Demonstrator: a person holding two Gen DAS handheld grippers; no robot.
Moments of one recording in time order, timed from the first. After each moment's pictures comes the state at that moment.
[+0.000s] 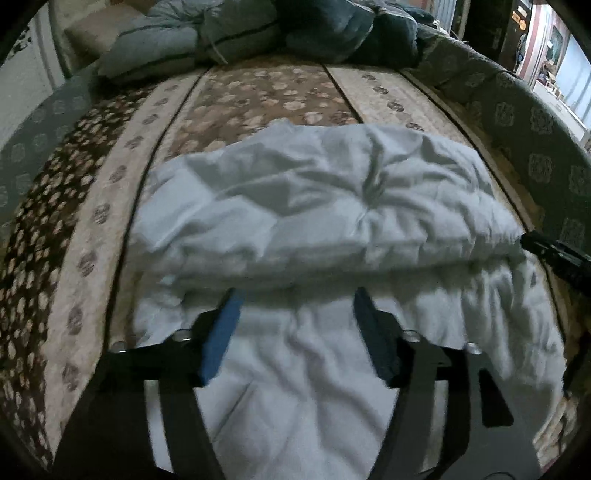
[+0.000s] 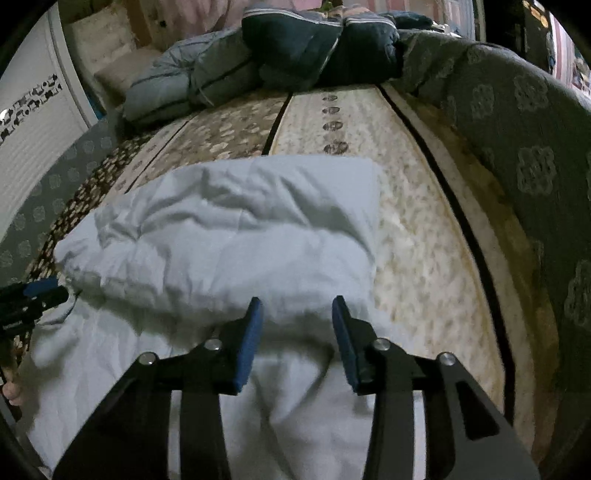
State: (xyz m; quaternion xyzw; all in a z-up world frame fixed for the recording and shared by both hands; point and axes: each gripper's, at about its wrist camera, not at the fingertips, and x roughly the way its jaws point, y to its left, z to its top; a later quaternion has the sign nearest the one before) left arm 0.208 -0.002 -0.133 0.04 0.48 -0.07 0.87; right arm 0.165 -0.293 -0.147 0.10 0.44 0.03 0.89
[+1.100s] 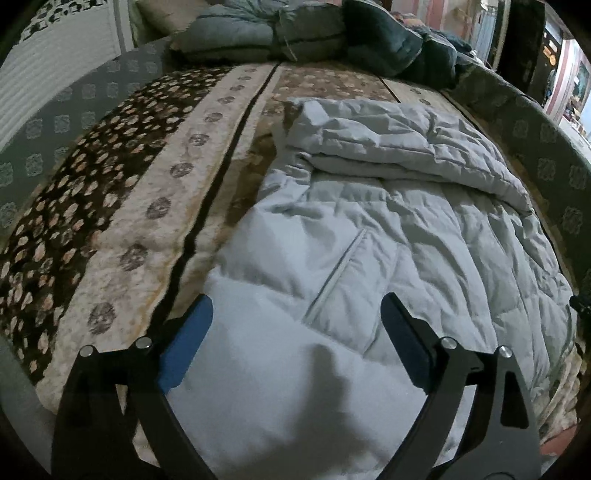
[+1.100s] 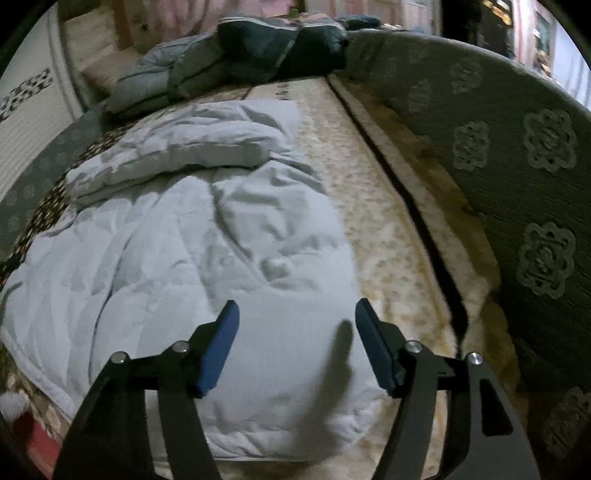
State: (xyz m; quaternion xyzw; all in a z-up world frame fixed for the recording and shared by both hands) left arm 0.057 0.118 -0.141 -0.01 0.47 0.00 0.89; right arm -0.031 -0.332 -0.166 0.09 0.44 -0.05 0.89
